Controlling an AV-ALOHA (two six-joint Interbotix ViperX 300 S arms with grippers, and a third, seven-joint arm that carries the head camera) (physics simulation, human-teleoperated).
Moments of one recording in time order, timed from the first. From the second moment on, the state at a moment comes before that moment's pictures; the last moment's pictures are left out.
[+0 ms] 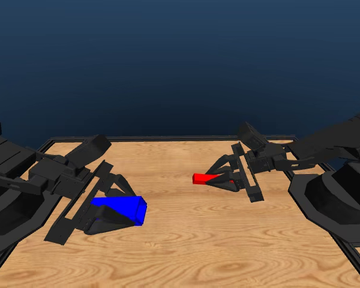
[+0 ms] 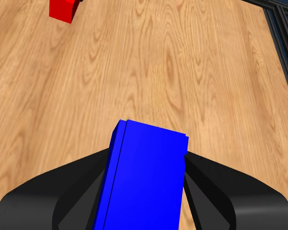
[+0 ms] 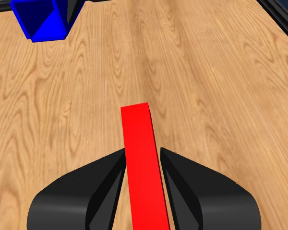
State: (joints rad) left arm -0.16 -0.27 0.93 -0.07 -0.03 -0.28; right arm -0.05 -0.17 0.99 0.11 -0.29 -0.01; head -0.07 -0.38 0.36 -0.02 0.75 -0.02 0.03
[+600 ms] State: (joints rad) left arm -0.22 -0.35 0.84 0.22 0.25 -0.55; right arm 0.11 -0.04 0.61 0.01 0.04 0.04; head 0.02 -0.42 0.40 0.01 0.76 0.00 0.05
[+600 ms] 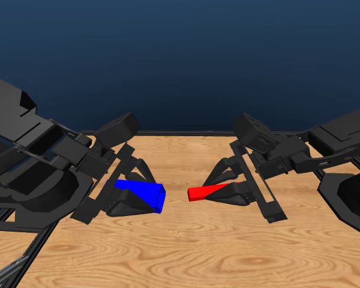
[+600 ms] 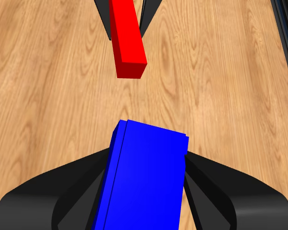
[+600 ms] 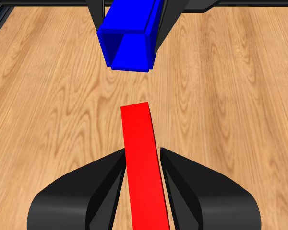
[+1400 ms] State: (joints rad) left arm -0.25 -0.28 0.78 0.33 0.37 -0.72; right arm 0.10 0.21 0.31 -0.01 0.07 0.05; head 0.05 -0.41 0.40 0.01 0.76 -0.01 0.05
